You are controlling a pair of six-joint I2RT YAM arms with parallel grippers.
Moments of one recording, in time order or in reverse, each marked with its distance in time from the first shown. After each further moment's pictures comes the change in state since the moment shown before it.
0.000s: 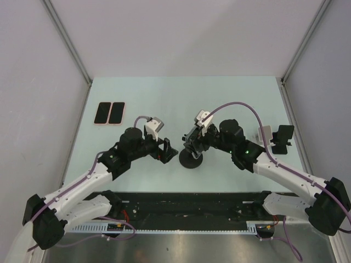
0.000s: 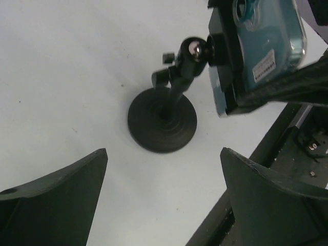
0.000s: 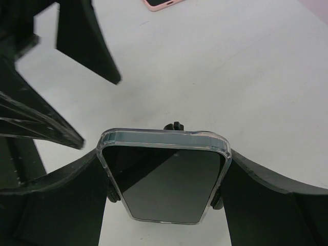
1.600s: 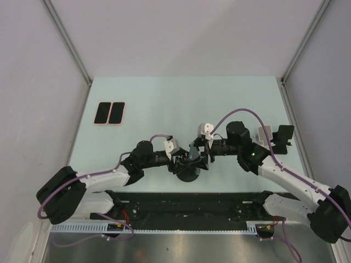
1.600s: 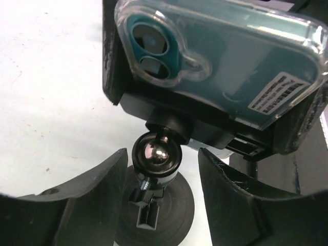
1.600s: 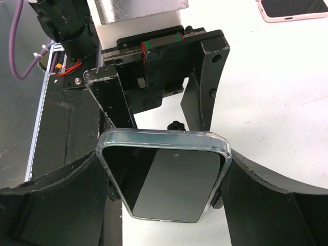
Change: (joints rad) left arm -0.152 0.300 -0.258 0.837 0.263 0.201; right arm -0.080 -0.078 -0.071 -0.053 -0.555 -0.084
